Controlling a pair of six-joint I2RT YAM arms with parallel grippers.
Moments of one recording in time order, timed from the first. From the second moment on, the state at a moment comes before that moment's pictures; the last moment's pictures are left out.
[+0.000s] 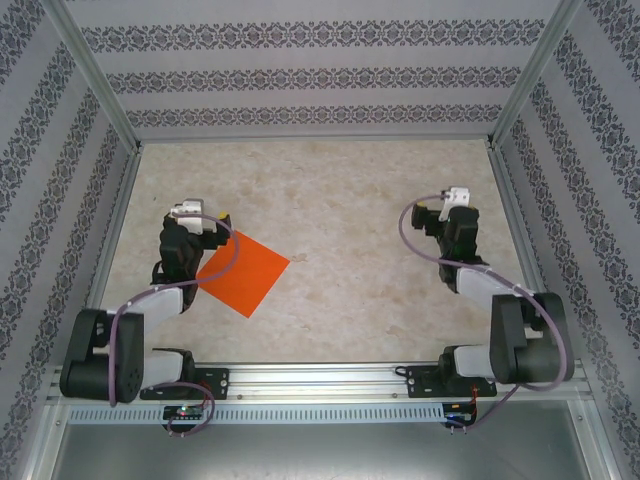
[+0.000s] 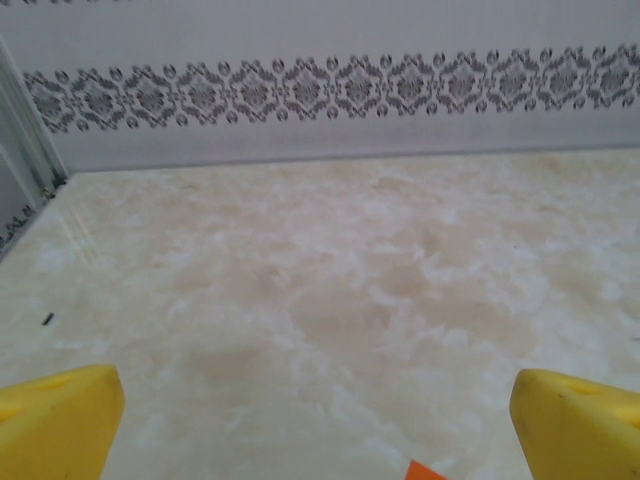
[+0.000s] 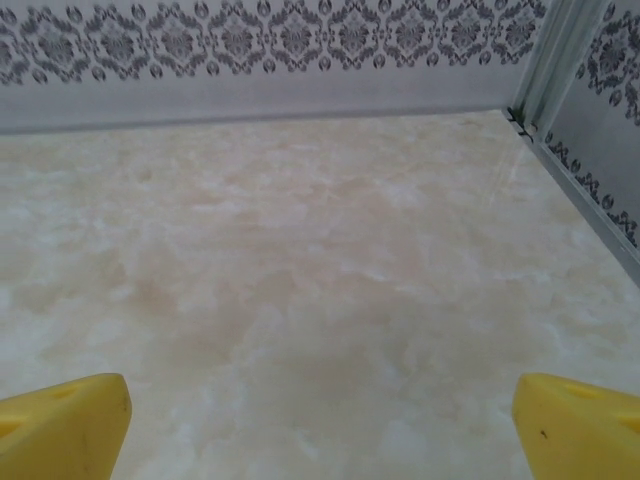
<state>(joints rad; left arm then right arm) -0.07 1.24 0.37 0.65 -0.05 -0.03 0.03 1.33 0.55 0.41 0.10 0.04</state>
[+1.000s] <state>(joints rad) -0.05 0.78 0.62 -0.49 -0.30 -0.70 0.90 2.22 1.78 -0.45 -0.37 0.54</state>
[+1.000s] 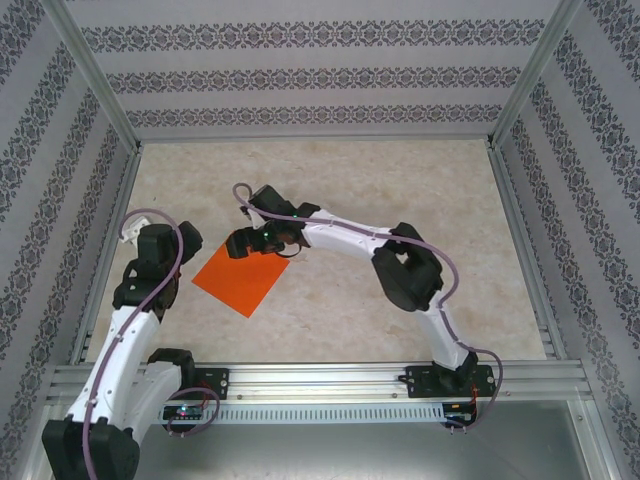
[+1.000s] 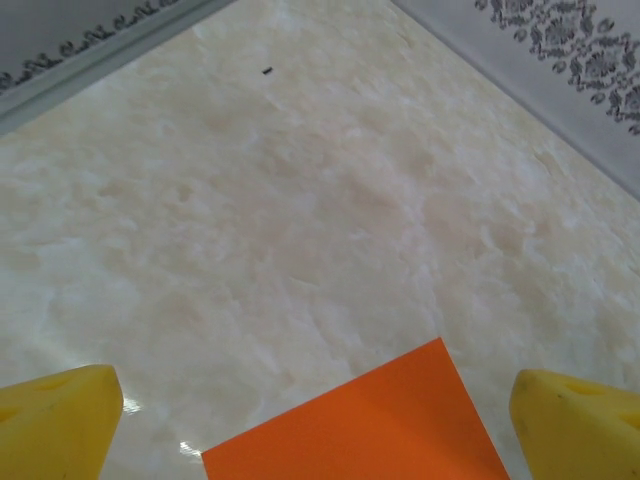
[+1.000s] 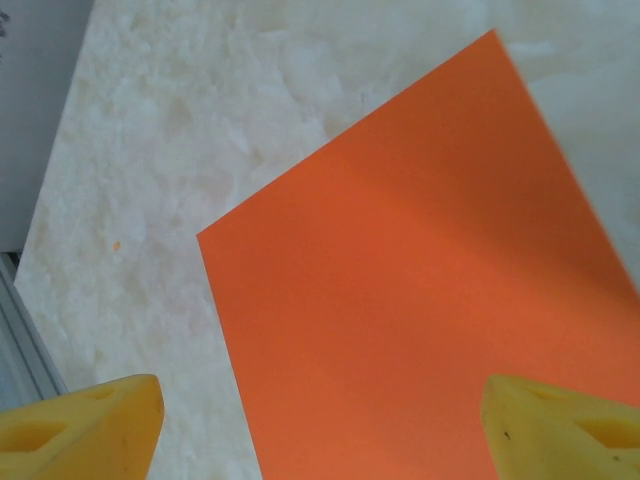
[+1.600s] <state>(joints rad) -0.05 0.76 0.57 -0.45 -0.09 -0.70 0.85 2.18 1.55 -0.39 -0.30 0.68</state>
